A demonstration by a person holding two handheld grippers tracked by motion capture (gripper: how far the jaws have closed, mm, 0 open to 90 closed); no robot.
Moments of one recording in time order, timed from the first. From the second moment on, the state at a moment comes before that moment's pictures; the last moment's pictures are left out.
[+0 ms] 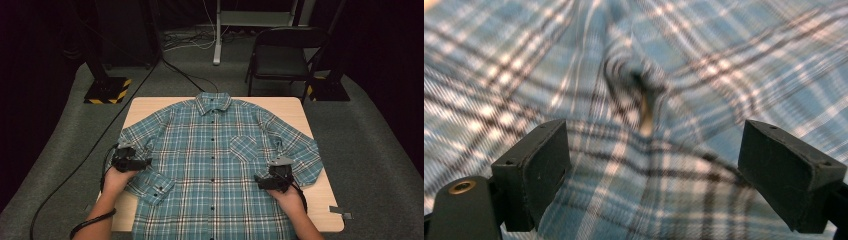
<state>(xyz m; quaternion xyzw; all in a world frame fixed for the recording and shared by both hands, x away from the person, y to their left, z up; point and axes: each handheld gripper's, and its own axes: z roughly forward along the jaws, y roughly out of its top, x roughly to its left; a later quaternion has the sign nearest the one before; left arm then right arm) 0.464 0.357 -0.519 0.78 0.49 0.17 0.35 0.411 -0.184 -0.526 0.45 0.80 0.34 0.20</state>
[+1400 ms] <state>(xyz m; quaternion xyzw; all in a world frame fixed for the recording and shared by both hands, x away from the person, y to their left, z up) 0.481 0.379 -0.508 0.73 0.54 0.20 0.36 0.401 -0.196 -0.527 0.47 0.79 0.34 0.21</state>
